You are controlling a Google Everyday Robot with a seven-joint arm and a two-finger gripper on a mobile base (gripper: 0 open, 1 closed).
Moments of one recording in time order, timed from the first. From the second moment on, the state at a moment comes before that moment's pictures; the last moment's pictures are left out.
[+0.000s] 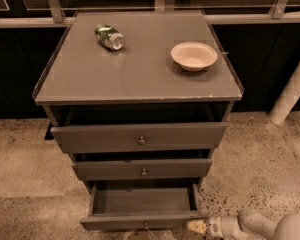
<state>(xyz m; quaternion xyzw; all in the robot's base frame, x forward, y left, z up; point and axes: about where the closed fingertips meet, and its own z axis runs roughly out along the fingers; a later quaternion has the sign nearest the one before) 0.441 -0.214 0.170 -0.12 0.88 0.43 0.19</state>
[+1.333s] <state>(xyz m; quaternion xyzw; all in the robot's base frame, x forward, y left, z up) 0.483 -0.231 0.174 -0.11 0.88 0.40 0.22</state>
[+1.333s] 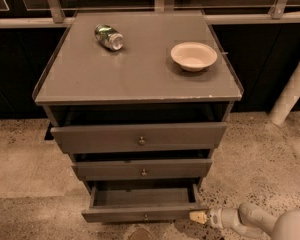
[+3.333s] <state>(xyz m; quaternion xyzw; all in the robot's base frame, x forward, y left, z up) 0.551 -0.227 0.181 -0.19 0.88 0.32 0.28</state>
